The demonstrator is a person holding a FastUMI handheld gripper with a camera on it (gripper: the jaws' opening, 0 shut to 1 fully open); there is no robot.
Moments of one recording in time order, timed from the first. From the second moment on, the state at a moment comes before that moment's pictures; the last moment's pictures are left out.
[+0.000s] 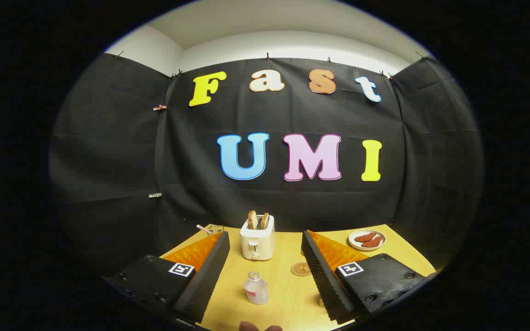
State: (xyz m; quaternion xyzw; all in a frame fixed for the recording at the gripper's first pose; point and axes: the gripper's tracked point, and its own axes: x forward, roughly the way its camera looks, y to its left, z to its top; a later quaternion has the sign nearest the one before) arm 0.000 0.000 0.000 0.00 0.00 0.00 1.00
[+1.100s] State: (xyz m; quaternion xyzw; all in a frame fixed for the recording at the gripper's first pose) arm 0.002 -0.011 -0.012 0.00 -0.03 -0.05 1.00
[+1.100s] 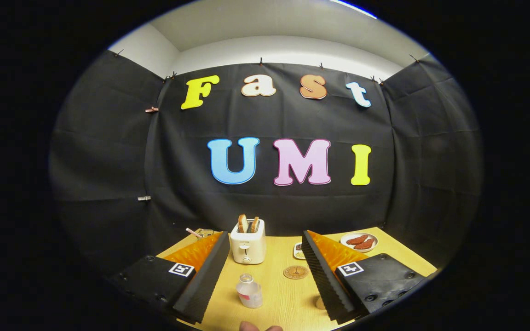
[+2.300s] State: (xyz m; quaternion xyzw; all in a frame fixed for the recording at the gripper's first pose) arm 0.076 0.032 -0.235 -0.01 0.03 -0.06 1.00
